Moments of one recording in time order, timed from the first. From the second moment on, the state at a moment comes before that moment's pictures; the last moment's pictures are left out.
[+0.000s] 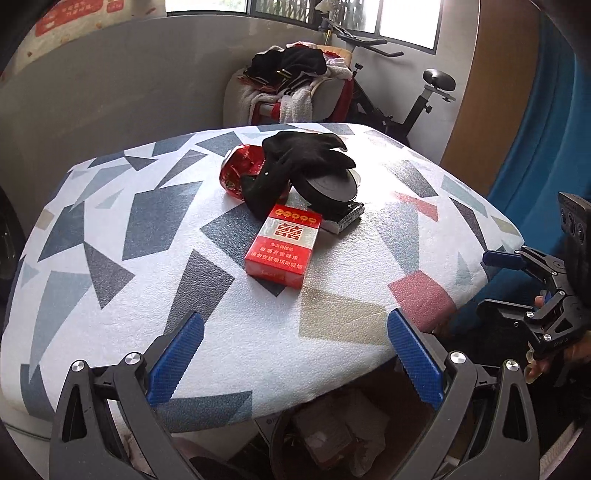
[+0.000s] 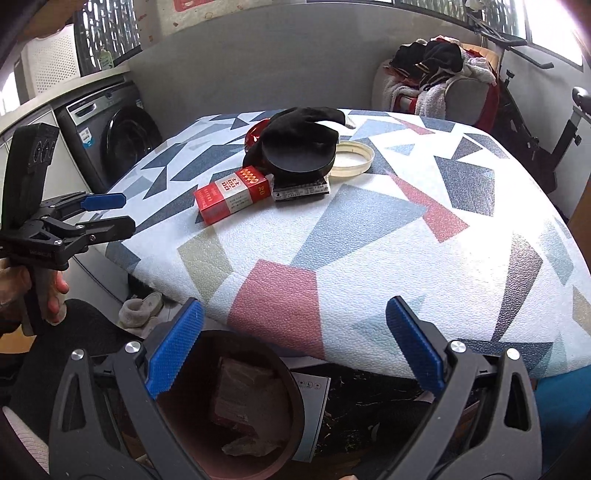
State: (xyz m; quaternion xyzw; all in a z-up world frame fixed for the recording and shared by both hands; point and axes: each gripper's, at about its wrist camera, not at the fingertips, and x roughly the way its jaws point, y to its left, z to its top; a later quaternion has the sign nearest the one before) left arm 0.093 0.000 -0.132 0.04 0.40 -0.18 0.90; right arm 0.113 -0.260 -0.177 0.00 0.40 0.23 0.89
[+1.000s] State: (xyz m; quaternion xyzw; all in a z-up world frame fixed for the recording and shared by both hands) left arm 0.157 -0.008 -0.150 0.04 0.41 -0.17 0.90; right arm 0.223 -0.222 -0.130 -0.04 0.35 0.24 0.90
